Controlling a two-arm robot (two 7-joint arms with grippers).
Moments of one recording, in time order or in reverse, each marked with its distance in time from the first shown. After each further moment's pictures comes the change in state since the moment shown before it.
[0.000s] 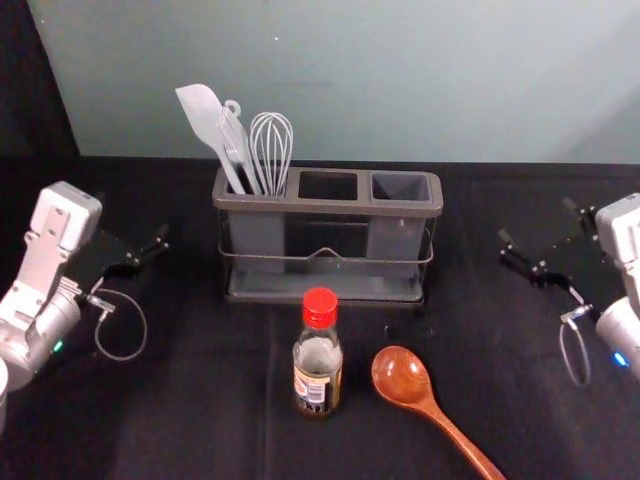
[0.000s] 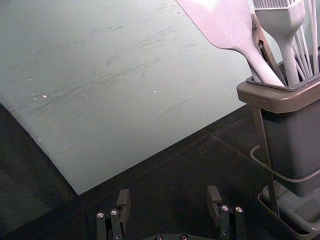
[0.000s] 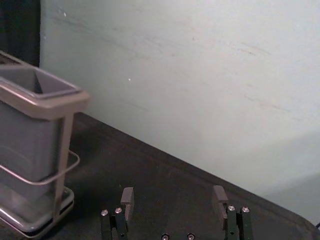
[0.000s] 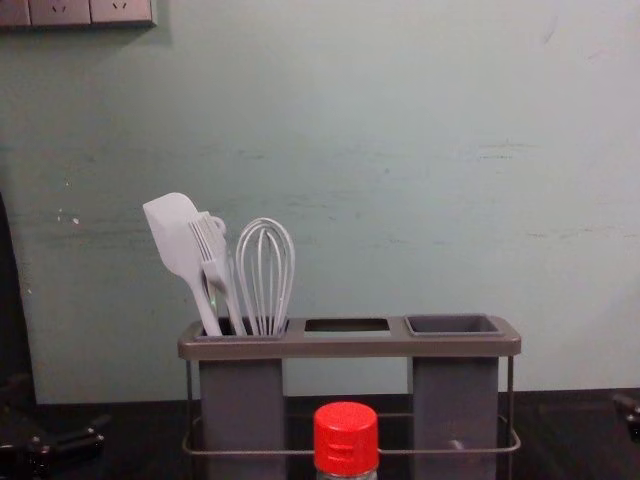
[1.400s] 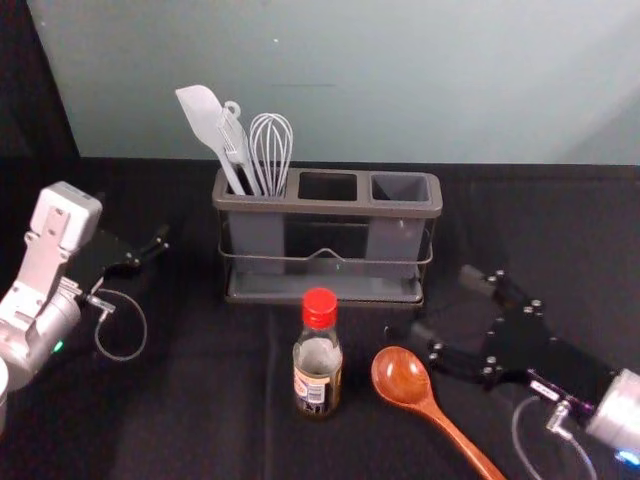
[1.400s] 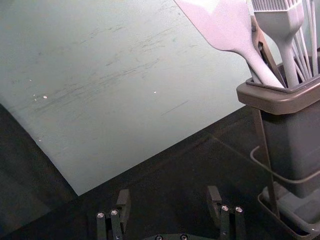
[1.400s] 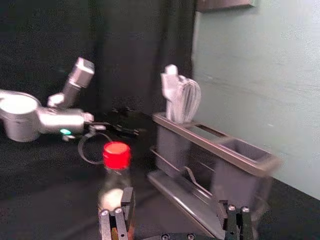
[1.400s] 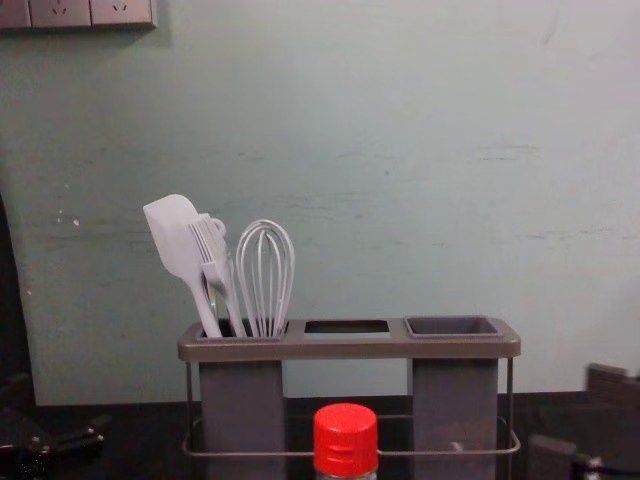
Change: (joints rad) left arm 0.000 0.000 0.000 0.000 0.000 0.000 0.000; right arm -0.288 0.118 0.089 -0.375 0.241 -0.069 0.449
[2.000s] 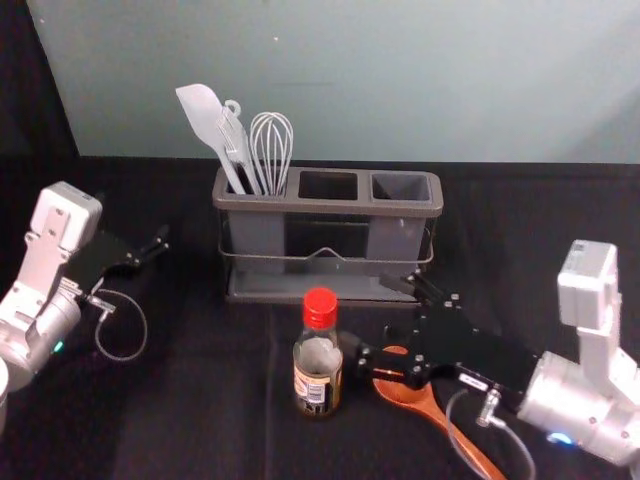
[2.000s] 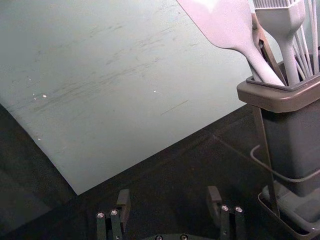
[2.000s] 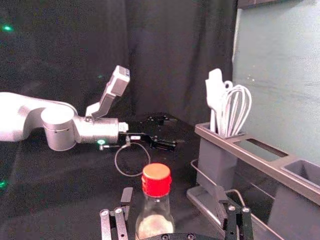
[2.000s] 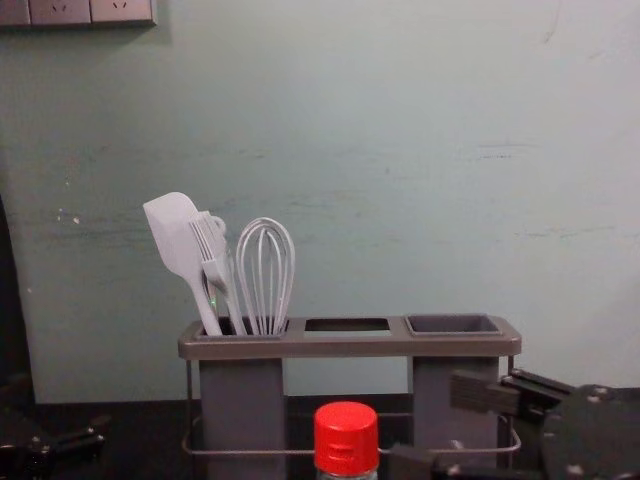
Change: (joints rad) left arm 0.000 0.000 0.000 0.000 0.000 0.000 0.000; right arm 0.138 -0.116 -0.093 0.066 -0.020 0.079 0.134
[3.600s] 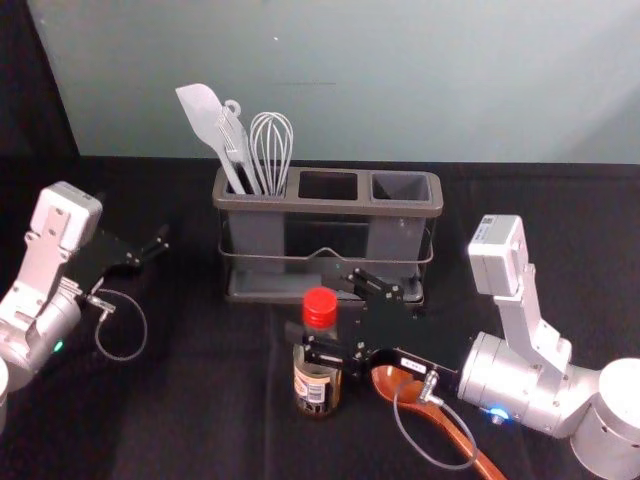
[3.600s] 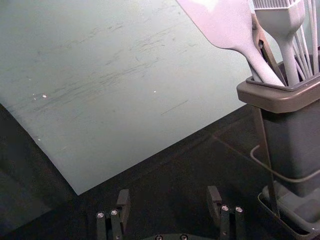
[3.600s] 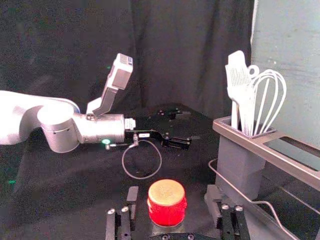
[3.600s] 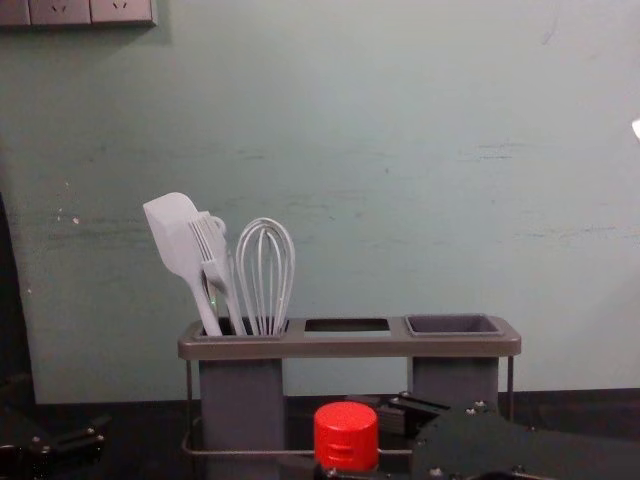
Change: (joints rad) left arm 0.000 0.000 0.000 0.000 0.000 0.000 0.000; right arm 0.142 -0.105 -0.108 0.091 -0.025 0.122 0.002
